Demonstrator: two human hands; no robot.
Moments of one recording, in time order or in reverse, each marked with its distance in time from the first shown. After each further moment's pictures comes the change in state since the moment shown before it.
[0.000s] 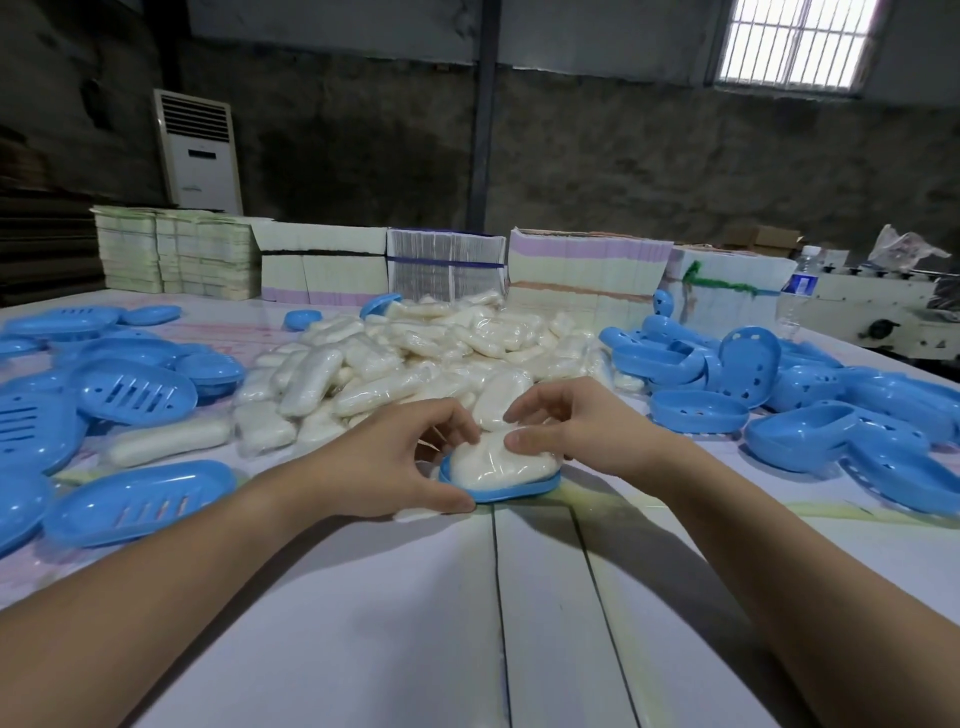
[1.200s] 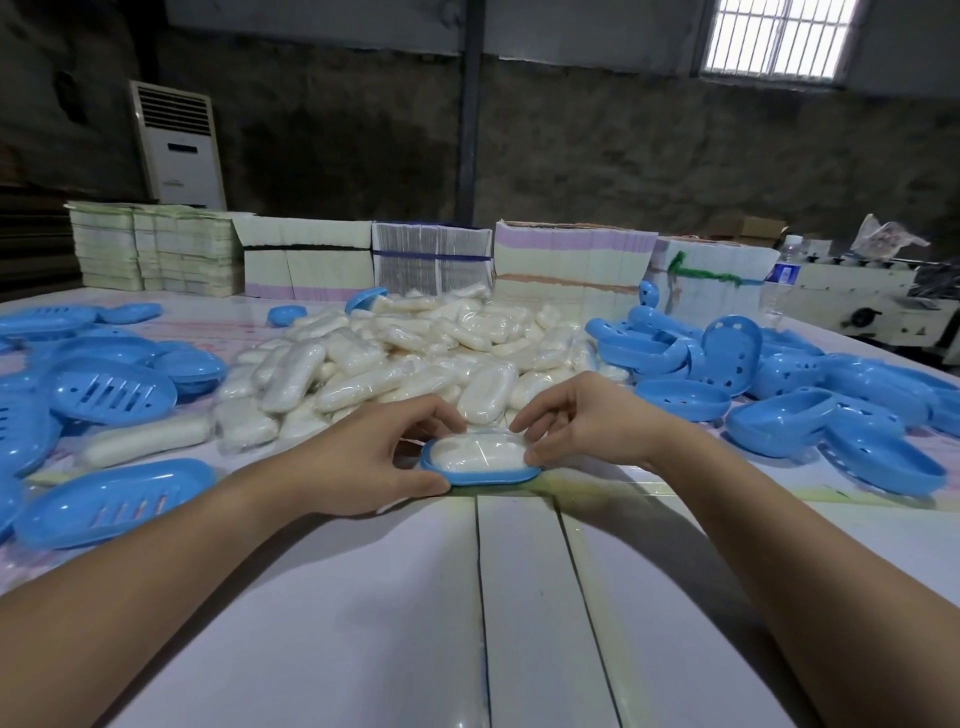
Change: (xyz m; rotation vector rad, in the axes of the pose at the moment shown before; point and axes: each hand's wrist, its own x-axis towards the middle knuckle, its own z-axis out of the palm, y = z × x) left_hand 0.004 -0.013 0.000 0.064 -0.048 0.028; right_hand -0.005 0.007 -0.025 -0.213 -0.094 0.031
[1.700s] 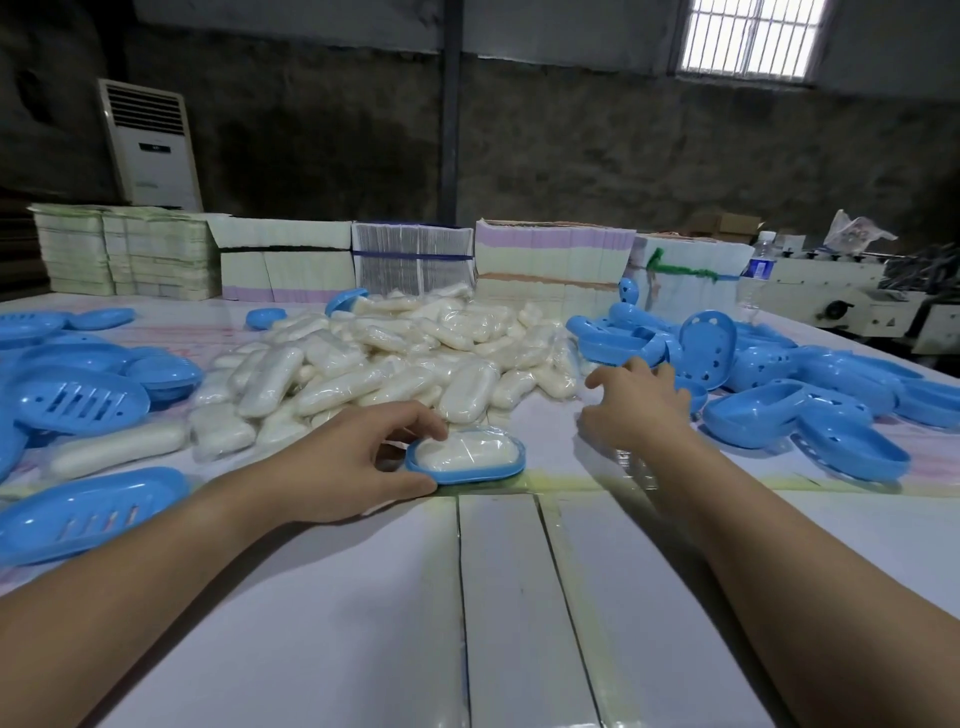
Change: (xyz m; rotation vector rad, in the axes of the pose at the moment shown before) left_hand -0.001 0.000 0.006 -0.041 0.023 0.001; right_hand 0.010 0.049 -0.012 -0.656 0.429 0.493
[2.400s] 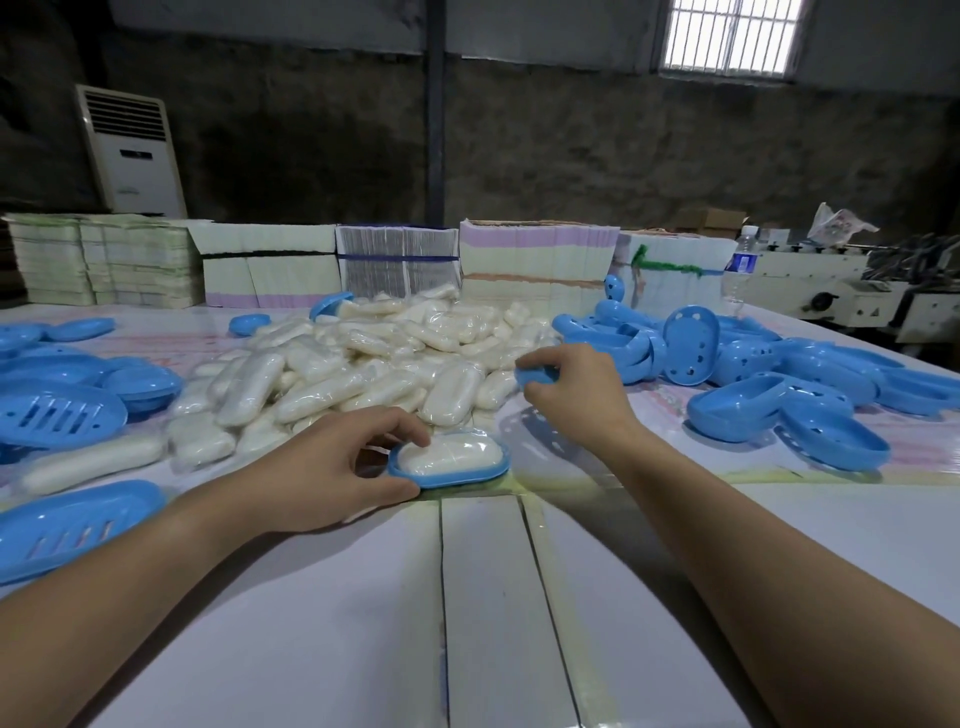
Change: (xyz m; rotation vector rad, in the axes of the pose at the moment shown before) left_hand 0.002 -0.003 -0.001 0.055 0.007 0.042; right_hand -0.020 -0.031 -0.012 0.595 0.185 -0.240
